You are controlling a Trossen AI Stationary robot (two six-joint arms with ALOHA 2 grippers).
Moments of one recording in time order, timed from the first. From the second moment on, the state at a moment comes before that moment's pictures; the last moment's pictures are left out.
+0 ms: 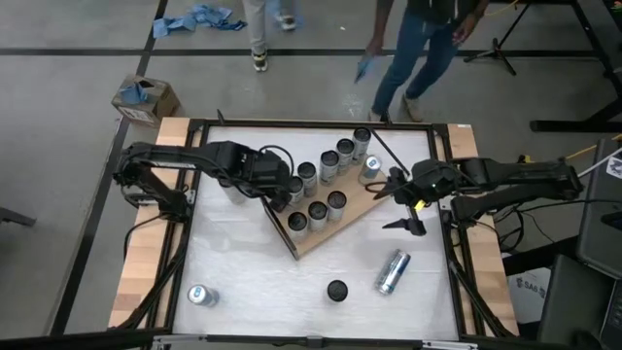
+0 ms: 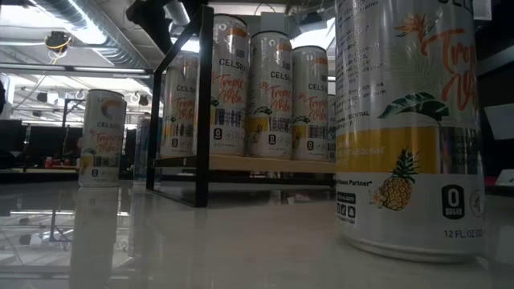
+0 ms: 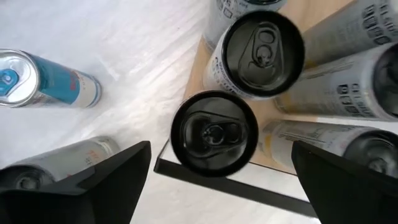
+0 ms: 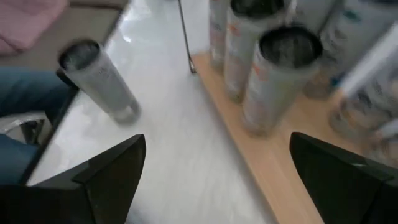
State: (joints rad) left arm -0.04 1.56 1.62 -1.33 -0.22 -0.96; right arm 0.07 0.96 0.95 -0.67 -0.20 -0.05
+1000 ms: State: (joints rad) left arm -0.09 1.36 1.62 -1.45 -0.41 -0.91; right arm 0.49 1.25 0.95 -0.14 -0.03 0.05
